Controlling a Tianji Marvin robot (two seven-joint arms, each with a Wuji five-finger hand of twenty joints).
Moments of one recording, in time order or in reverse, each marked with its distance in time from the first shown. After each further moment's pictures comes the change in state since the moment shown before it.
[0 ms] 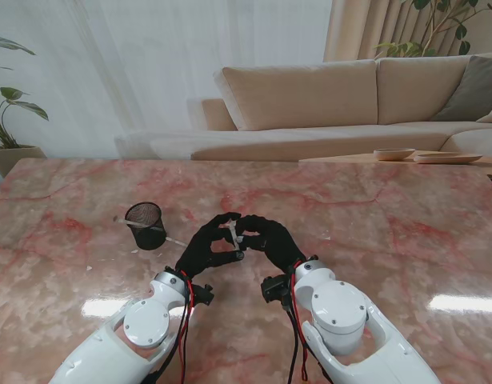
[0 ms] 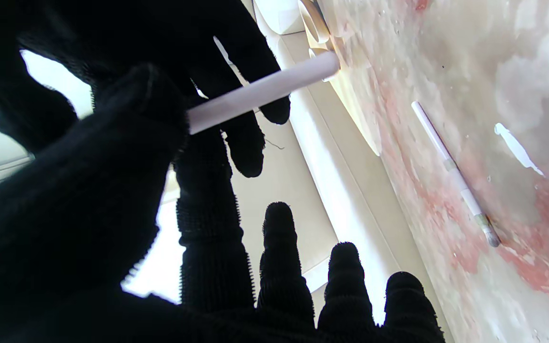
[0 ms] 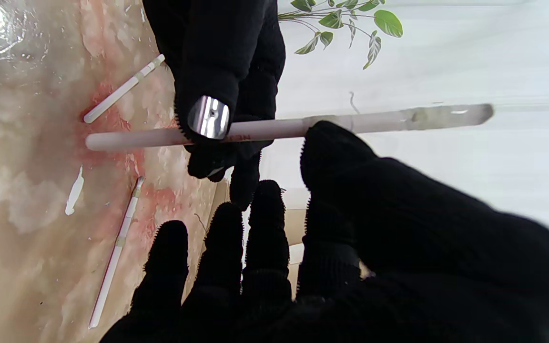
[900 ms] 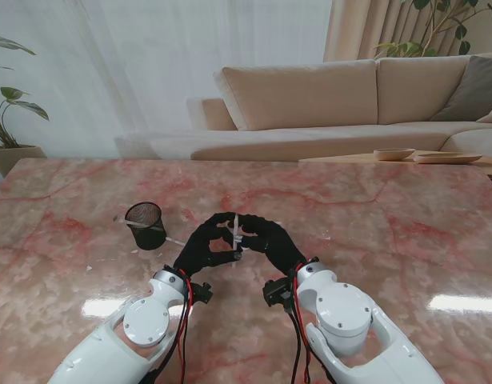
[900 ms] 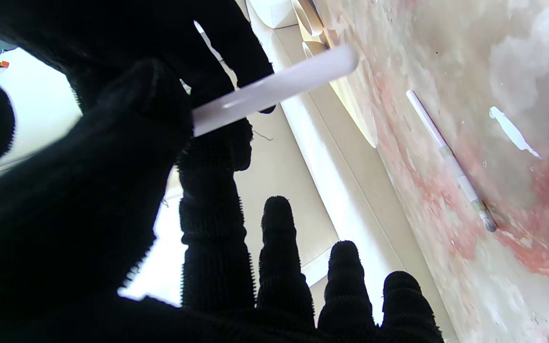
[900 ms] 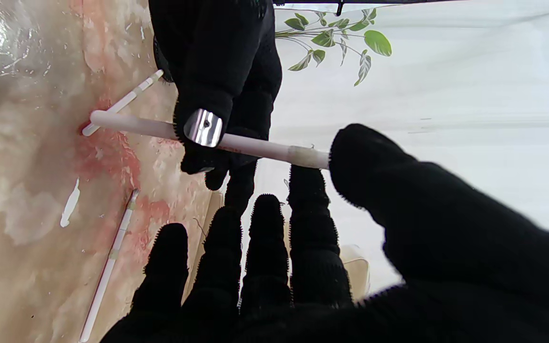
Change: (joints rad) left arm 0.001 0.000 -0.011 -0.005 0.027 0.018 0.015; right arm -0.012 0.017 0.009 -0.005 -0.001 -0.036 0.055; left_hand -0.021 -0.069 0.123 -0.062 0.025 0.032 0.087 0.025 0.042 -0.008 0.021 0.000 0.000 -0.001 0.023 0.000 0.000 -0.020 0.000 0.022; right_hand -0.136 0.007 -0.035 0.144 -0.188 0.199 -0.375 -0.308 -0.098 0.000 -0.064 -0.013 -0.017 0.010 -0.041 0.000 -0.002 0.000 -0.047 0.036
